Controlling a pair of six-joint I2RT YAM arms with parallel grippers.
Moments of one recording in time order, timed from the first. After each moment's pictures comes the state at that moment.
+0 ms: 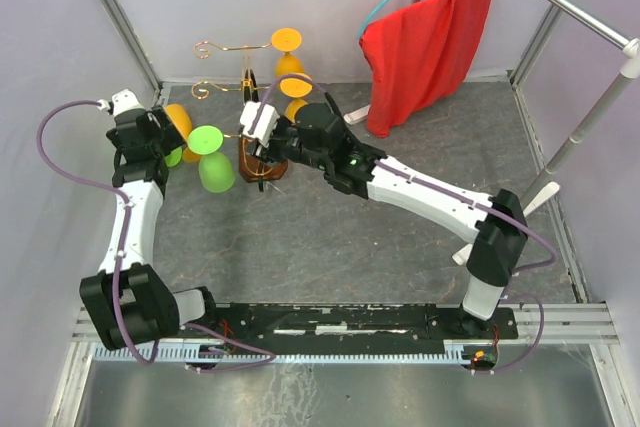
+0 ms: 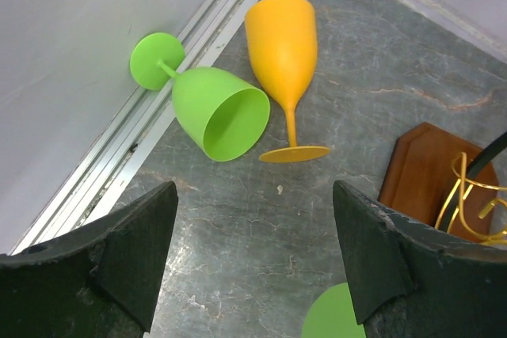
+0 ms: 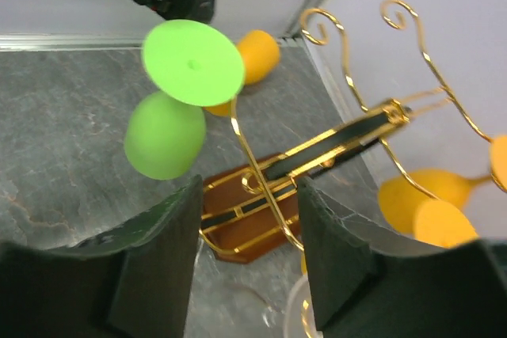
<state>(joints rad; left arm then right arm) 0.23 1.22 0.99 -0.19 -0.21 -0.23 0.98 1.79 1.63 0.03 -0.14 -0.46</state>
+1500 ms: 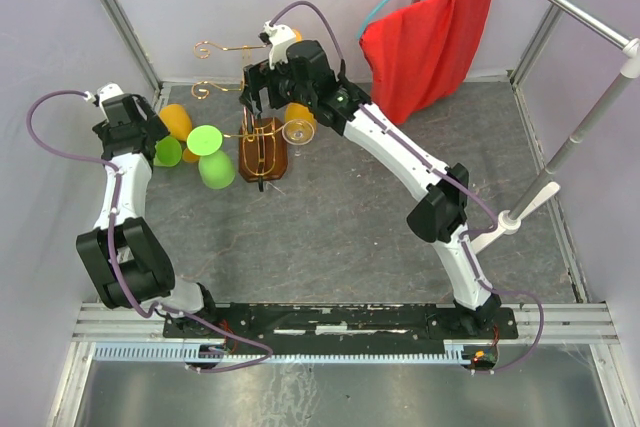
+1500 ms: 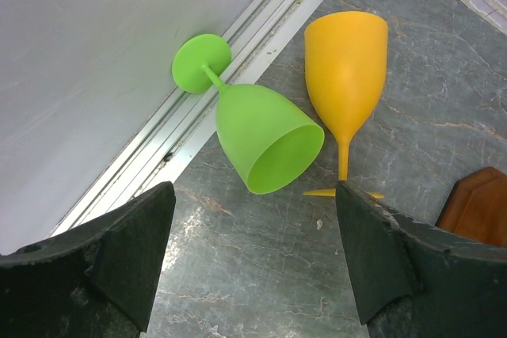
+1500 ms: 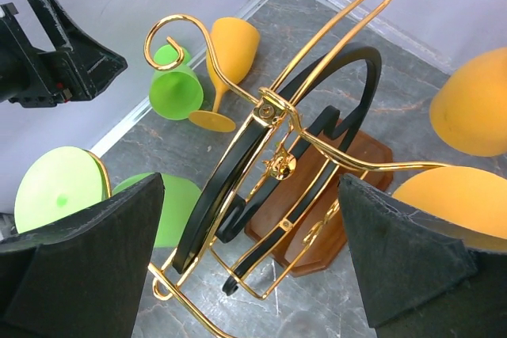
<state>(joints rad) 0.32 1.47 1.18 -0.25 -0.25 -0.25 0.79 2.24 2.42 -0.43 -0.09 0.21</state>
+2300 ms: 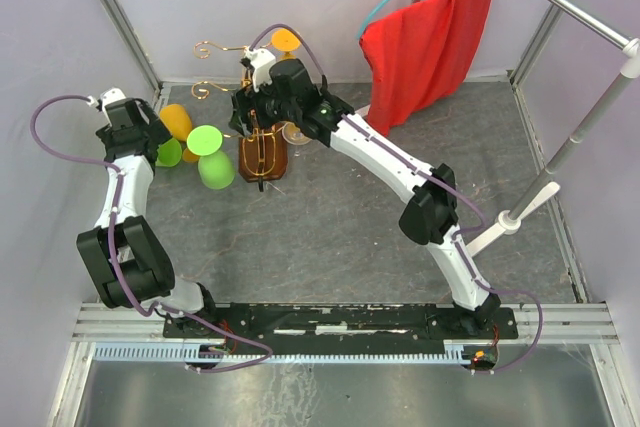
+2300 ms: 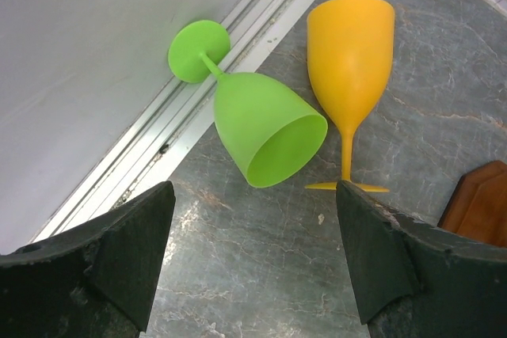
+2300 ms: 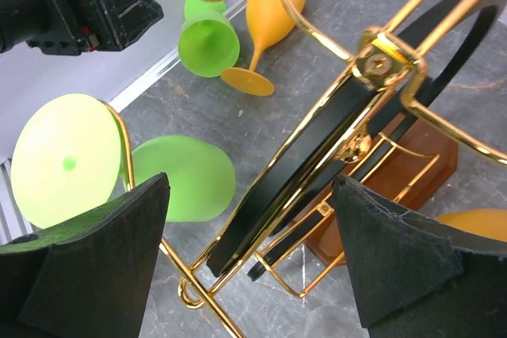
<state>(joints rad) 0.32 1.47 1.14 -0.23 -0.25 -0.26 0.84 2.29 2.39 -0.42 -0.17 0.20</state>
